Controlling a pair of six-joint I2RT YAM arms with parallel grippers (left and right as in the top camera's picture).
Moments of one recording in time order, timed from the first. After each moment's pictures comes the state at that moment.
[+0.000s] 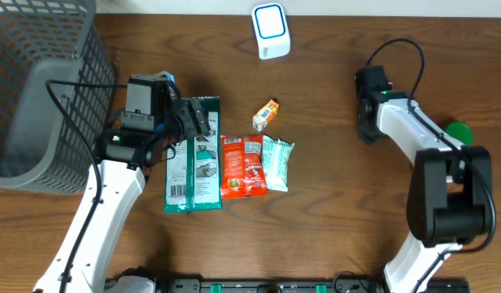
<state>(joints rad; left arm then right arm) -0.18 1.33 1.09 -0.66 0.14 -0.50 0.10 1.93 1.26 -0.68 0.45 0.09</state>
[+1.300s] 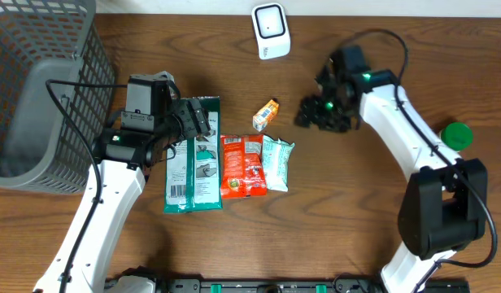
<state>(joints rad) -0.18 1.33 1.09 -0.66 0.14 -0.50 0.28 1.89 1.50 -0.88 -0.32 0.36</state>
